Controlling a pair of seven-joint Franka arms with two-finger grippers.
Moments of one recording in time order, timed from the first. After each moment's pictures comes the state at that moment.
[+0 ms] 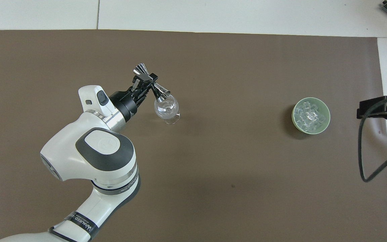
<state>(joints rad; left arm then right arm) -0.42 0.15 -0.16 -1.97 -1.75 3.07 0.31 0.06 -0.06 -0.01 -1.50 -0.06 1.47 0.18</state>
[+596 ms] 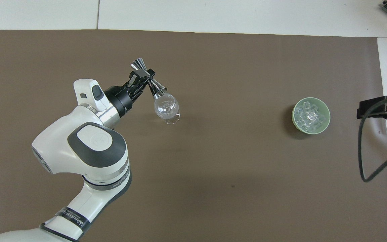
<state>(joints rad) -0.39 0.15 -0.15 -1.97 -1.67 3.02 0.31 0.06 -0.06 -0.01 -1.50 -0.06 1.47 0.18</state>
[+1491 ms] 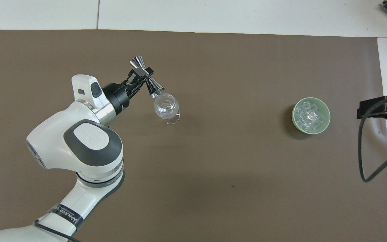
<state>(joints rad) -0.37 0.15 -0.15 -1.98 -1.58 2.98 0.32 0.06 -0.06 -0.01 -1.50 -0.06 1.47 0.18</state>
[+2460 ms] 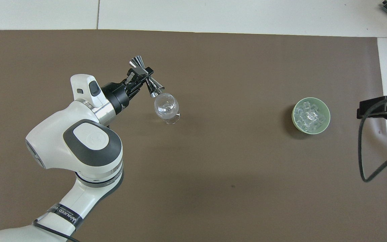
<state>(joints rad) -0.37 0.15 -0.15 -1.98 -1.57 2.98 0.21 0.06 -0.06 -0.01 -1.50 -0.06 1.47 0.18</state>
